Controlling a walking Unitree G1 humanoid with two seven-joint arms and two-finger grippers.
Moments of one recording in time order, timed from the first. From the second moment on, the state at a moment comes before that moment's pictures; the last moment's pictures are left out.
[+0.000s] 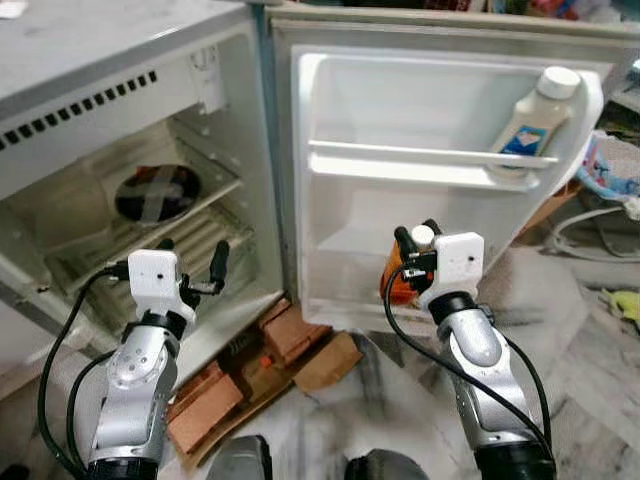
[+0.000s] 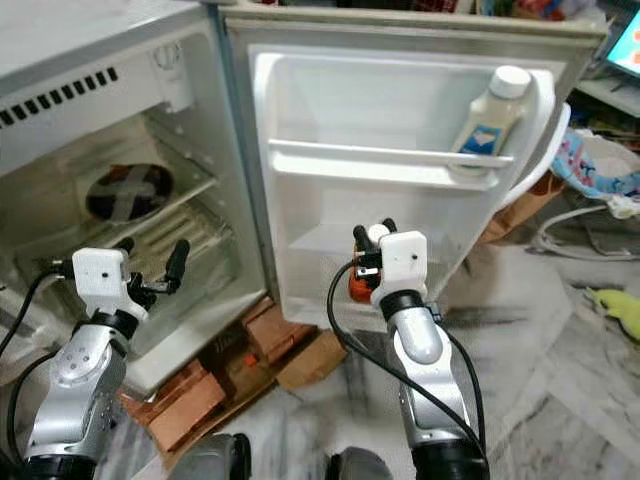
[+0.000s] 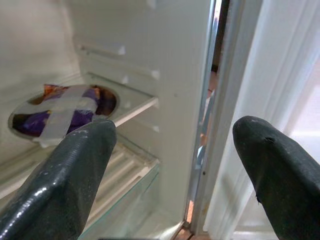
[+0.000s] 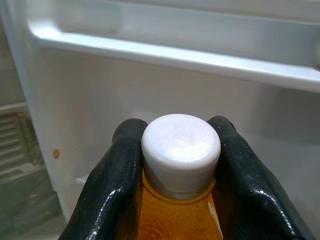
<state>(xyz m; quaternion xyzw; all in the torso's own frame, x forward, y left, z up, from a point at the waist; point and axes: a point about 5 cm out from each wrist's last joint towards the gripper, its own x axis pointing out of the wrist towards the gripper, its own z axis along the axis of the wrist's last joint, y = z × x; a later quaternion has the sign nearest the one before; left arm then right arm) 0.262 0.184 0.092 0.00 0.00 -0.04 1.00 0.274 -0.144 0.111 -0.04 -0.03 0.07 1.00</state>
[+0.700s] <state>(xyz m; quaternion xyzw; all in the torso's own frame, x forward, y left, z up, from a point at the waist) 0.267 0.182 0.094 0.00 0.00 -0.05 1.00 0.275 -0.141 0.111 -0.03 -0.03 0.08 1.00</state>
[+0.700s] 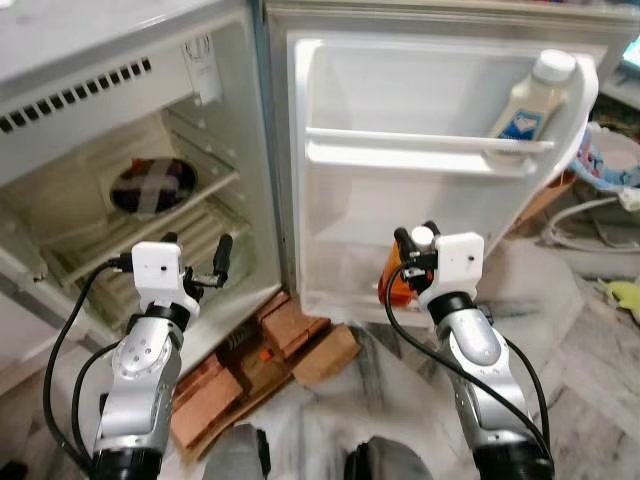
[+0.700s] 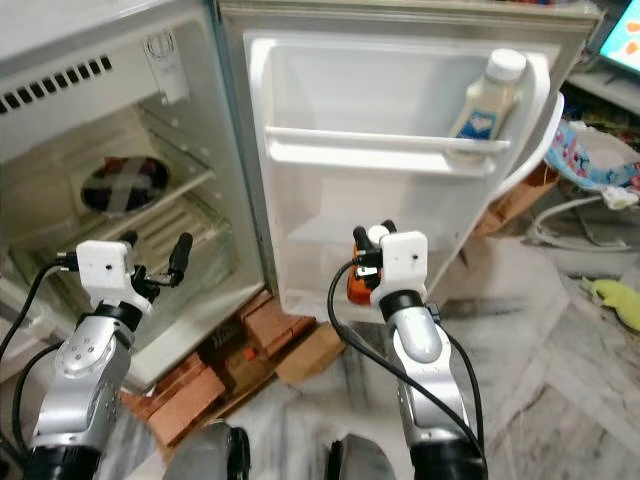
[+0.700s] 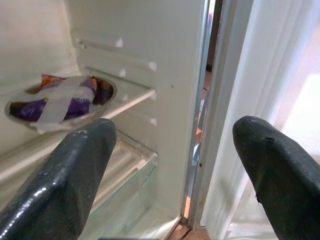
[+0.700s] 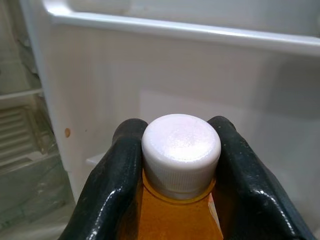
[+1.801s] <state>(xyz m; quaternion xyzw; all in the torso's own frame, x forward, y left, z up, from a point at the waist) 0.273 0.175 0.094 0.00 0.00 -0.05 1.00 0.273 -0.141 0.105 -0.03 -0.02 0.08 1.00</state>
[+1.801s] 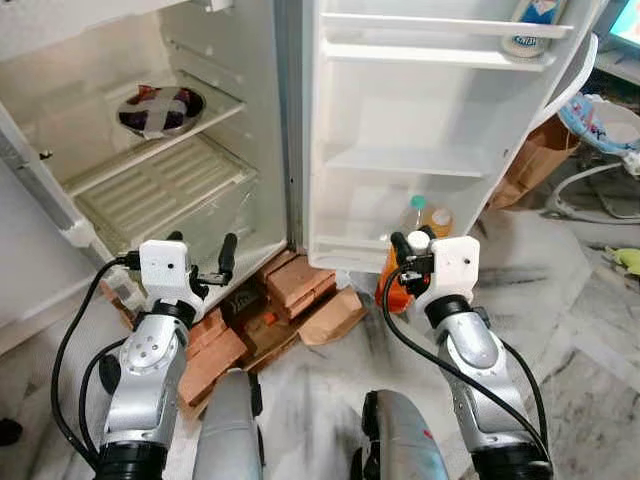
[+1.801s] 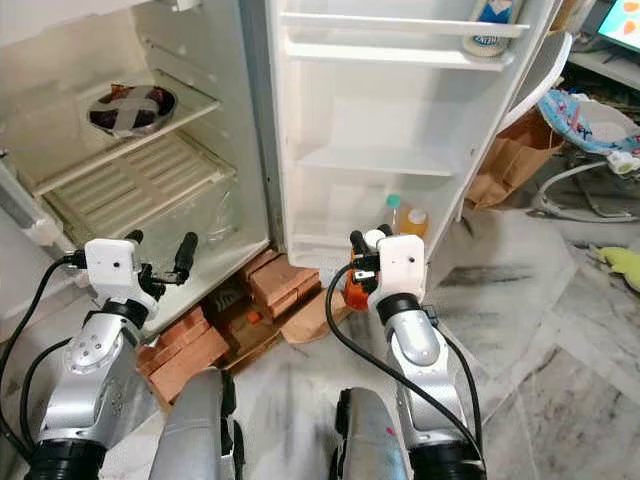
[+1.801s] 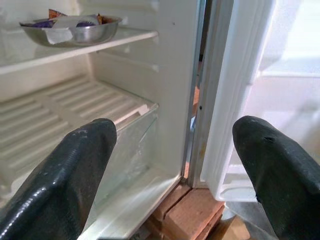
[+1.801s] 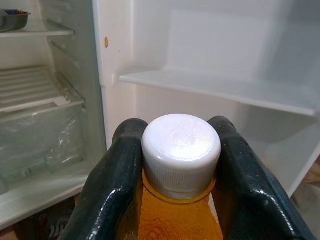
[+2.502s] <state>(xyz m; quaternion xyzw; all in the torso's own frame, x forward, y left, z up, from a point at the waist) 0.276 0.176 0.098 0.00 -0.01 -0.06 1.00 0.279 -0.128 0.114 -0.02 -0.04 0.10 0.99</state>
